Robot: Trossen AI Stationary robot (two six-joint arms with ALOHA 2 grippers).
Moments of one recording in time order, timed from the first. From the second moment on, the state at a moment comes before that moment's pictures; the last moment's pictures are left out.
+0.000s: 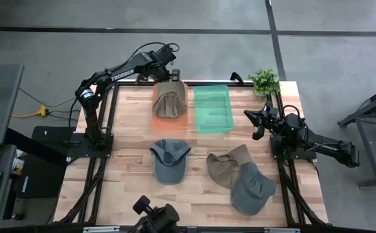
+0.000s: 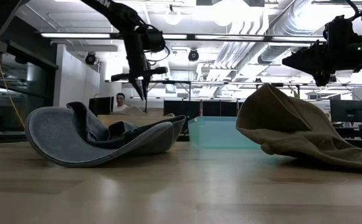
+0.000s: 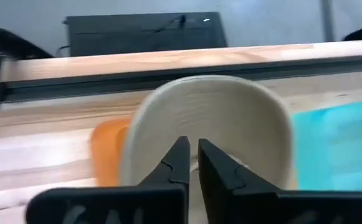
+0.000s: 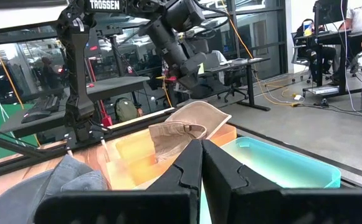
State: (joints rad) left arm 0.71 1.85 1.67 -0.91 -0.16 -0.75; right arm -0.33 0.05 0.01 0.13 0.12 0.18
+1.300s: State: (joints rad) left arm 0.65 2.04 1.64 -0.86 -0.25 -0.82; right arm -0.33 0.05 0.01 0.13 0.12 0.18
